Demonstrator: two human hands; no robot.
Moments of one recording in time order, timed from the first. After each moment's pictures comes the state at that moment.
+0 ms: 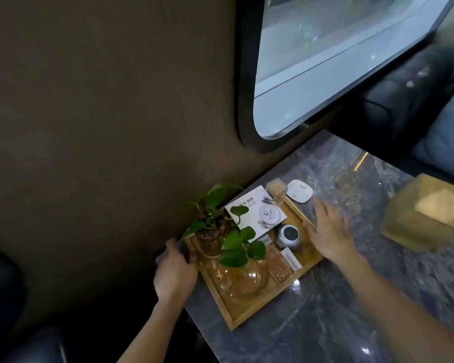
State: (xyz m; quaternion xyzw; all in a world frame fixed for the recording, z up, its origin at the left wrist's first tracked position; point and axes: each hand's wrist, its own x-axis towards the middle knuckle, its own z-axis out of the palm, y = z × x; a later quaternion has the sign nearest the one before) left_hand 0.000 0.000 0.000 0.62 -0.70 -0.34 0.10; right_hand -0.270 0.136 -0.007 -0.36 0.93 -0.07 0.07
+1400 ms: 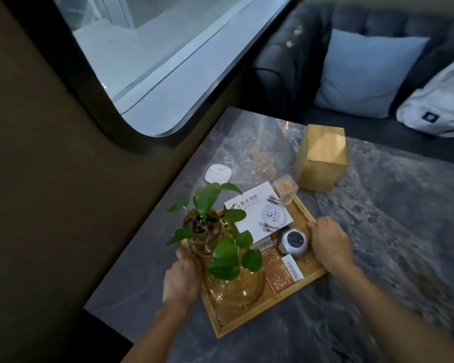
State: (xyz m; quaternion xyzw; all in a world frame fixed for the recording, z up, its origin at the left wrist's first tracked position) left_hand -0.091 0.069 -0.015 0.36 -0.89 -0.24 -0.11; right_hand -0.273 0.296 -0.039 -0.13 0.98 -0.12 0.05
